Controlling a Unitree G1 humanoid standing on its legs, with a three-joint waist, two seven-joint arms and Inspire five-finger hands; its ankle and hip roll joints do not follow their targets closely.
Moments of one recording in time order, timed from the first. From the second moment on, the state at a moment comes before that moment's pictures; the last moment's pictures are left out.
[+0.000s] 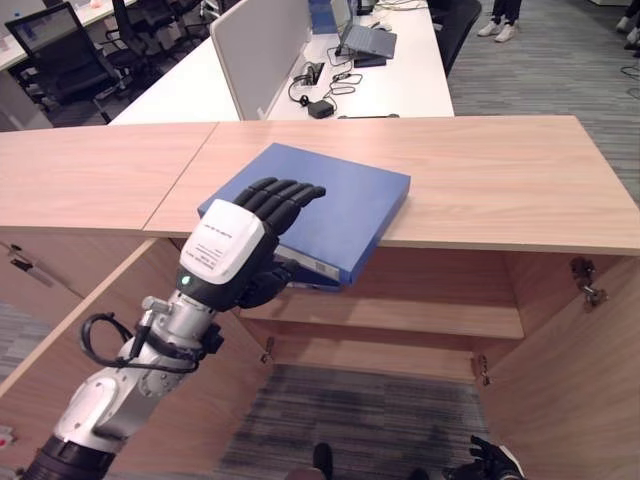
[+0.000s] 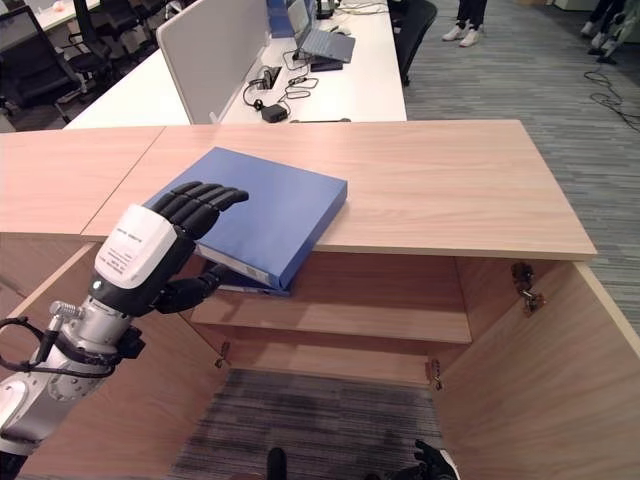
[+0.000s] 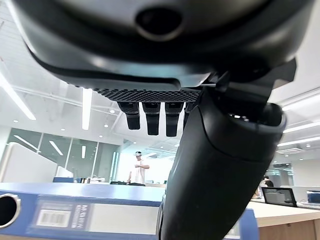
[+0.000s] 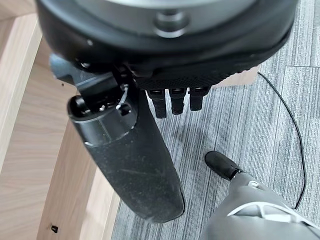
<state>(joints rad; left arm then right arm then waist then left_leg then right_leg) -0.02 0.87 -0.09 -0.25 0.60 -0.31 0.34 0.04 -0.33 0.19 1.14 0.17 -0.11 -0.08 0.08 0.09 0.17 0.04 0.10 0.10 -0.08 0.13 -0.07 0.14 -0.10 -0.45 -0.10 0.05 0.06</state>
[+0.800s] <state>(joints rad) -0.03 0.89 -0.20 -0.11 0.61 -0.28 0.28 0.08 -0.33 0.18 1.14 0.20 -0.10 -0.07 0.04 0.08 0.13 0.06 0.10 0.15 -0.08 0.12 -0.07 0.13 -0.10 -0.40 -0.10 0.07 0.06</state>
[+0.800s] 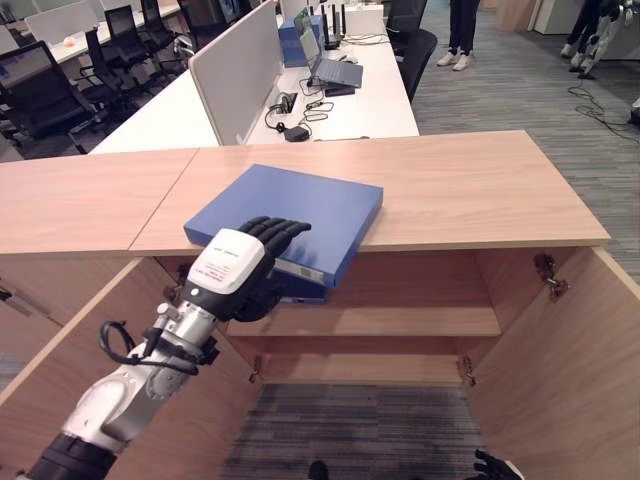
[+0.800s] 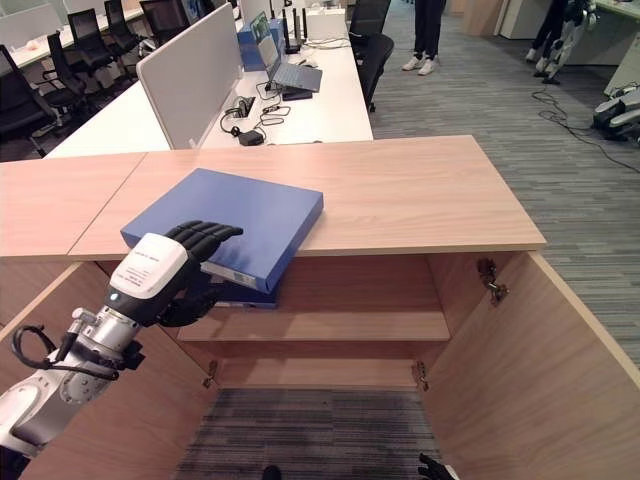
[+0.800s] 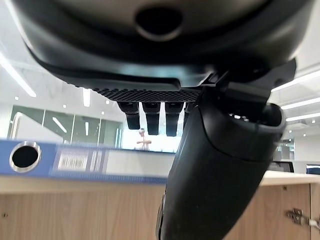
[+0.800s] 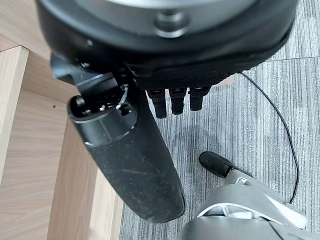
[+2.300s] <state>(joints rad) -0.19 0.88 -0.27 0.02 0.67 -0.22 0.34 0.08 -0.32 0.18 1.14 0.23 -0.07 -0.06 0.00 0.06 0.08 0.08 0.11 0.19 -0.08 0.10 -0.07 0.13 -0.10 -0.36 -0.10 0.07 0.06</state>
